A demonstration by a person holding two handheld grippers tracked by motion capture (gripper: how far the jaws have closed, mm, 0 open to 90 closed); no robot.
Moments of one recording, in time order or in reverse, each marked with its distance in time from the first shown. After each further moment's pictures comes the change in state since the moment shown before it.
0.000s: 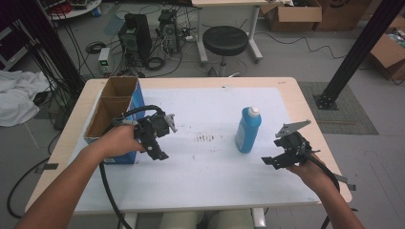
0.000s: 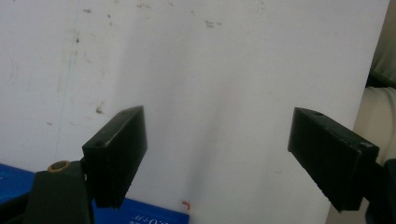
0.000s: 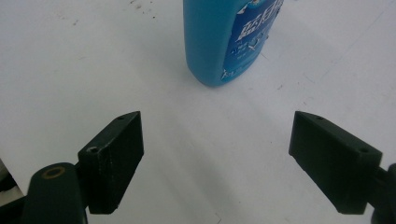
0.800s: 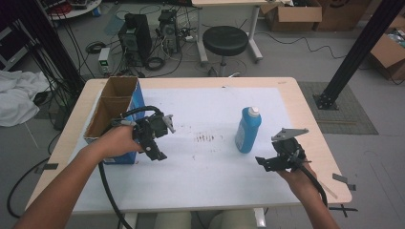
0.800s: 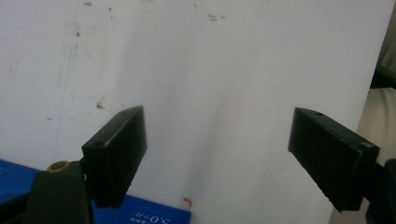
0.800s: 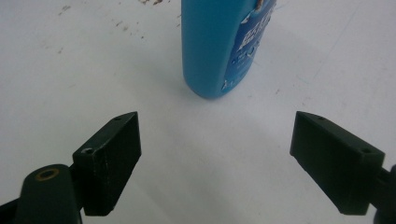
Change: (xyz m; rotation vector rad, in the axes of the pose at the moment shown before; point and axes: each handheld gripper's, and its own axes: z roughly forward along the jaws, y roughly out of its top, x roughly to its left) left arm 0.003 -0.004 0.002 0.003 0.002 0.000; right arm 0.026 -0.003 0.010 -0.090 -0.123 0.123
